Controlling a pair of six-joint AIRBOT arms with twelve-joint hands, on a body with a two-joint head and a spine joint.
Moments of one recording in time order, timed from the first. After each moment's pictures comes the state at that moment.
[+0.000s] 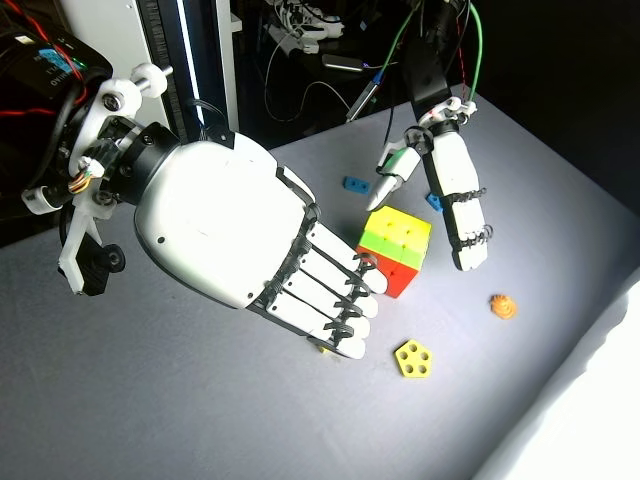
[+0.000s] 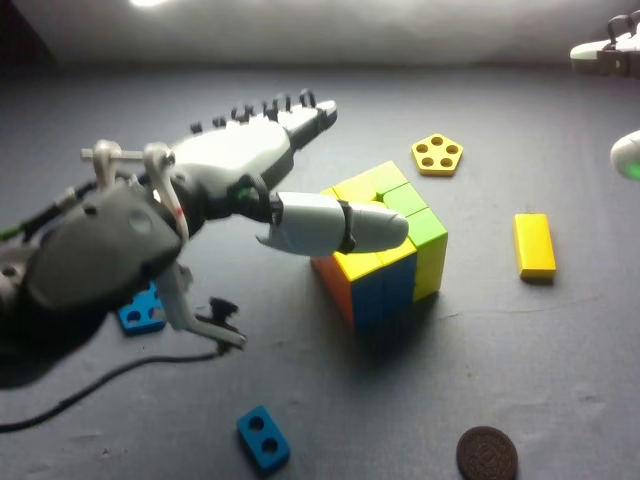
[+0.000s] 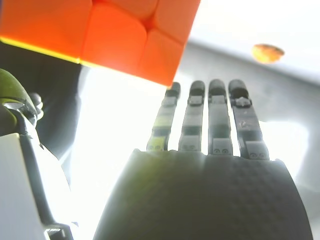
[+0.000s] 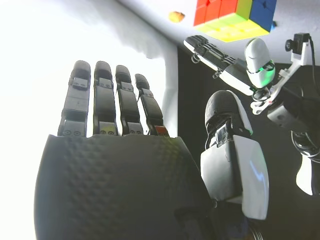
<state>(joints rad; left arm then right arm) 0.45 -1.12 0.95 -1.01 -0.59 1.53 -0.16 -0.55 0.80 -0.25 -0.07 -0.63</state>
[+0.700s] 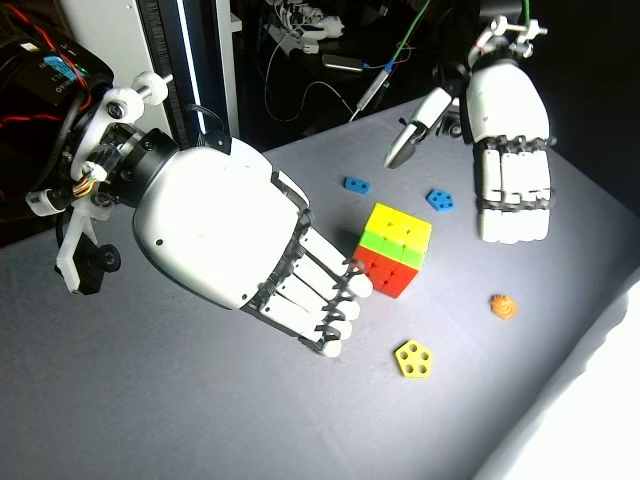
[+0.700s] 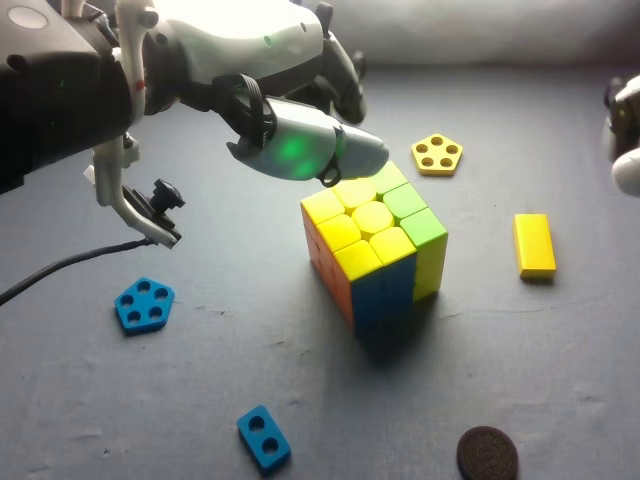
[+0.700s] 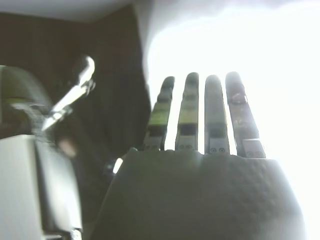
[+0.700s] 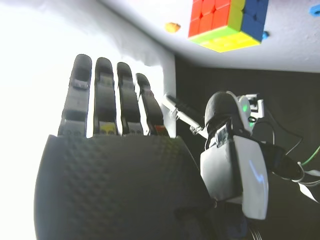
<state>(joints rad) 0.10 -0.96 0.90 -1.31 -0.14 2.27 -0.18 -0.55 0.79 -0.25 -0.07 -0.63</state>
